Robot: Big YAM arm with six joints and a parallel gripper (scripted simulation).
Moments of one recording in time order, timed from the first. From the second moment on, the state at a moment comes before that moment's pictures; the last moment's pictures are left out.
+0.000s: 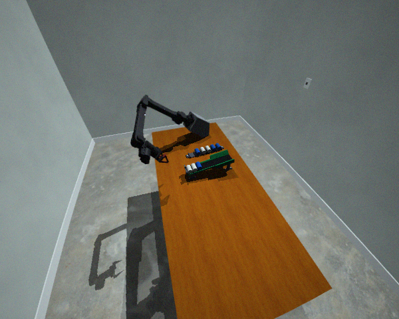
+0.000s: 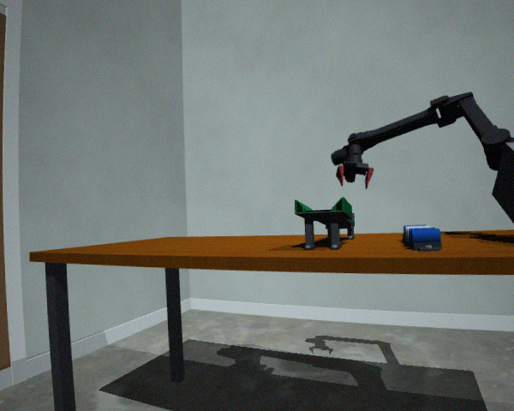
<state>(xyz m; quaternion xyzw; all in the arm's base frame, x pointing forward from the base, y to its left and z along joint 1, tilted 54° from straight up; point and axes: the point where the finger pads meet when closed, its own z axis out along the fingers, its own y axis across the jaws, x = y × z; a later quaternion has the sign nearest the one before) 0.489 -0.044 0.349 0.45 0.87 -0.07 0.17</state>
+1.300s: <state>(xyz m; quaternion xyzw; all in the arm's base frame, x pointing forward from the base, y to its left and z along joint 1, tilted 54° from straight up) 0.350 0.226 0.198 -0.33 0.88 -0.26 0.22</state>
